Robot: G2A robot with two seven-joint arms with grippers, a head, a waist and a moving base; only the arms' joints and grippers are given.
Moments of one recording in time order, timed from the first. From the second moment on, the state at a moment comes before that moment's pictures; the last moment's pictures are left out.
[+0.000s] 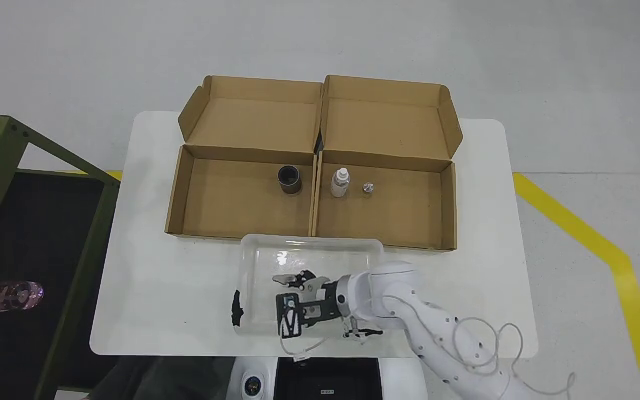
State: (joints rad) left arm -0.19 -0.18 -0.57 -1.44 2.04 -0.23 0.13; right arm -1.17 -1.28 0.80 -1.75 -1.54 -0.90 0.41
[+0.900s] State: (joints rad) left arm -0.19 -0.18 -0.57 -1.44 2.04 -0.23 0.13; right arm -1.07 -1.30 0.71 -1.60 -1.53 -0.88 0.40
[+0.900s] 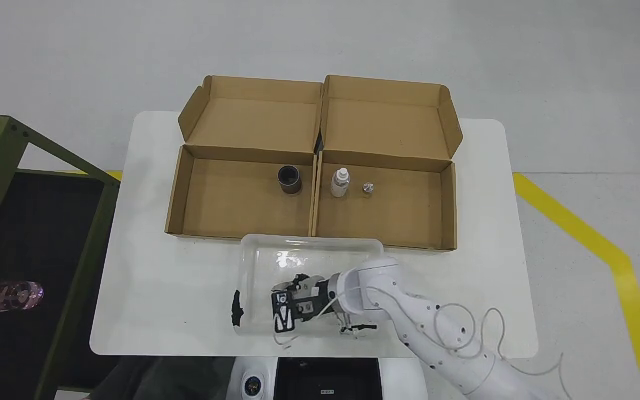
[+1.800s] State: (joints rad) left arm -0.19 -0.18 -0.57 -1.44 2.04 -0.23 0.13; right arm -1.10 -1.27 0.85 -1.81 -1.42 -0.88 0.21
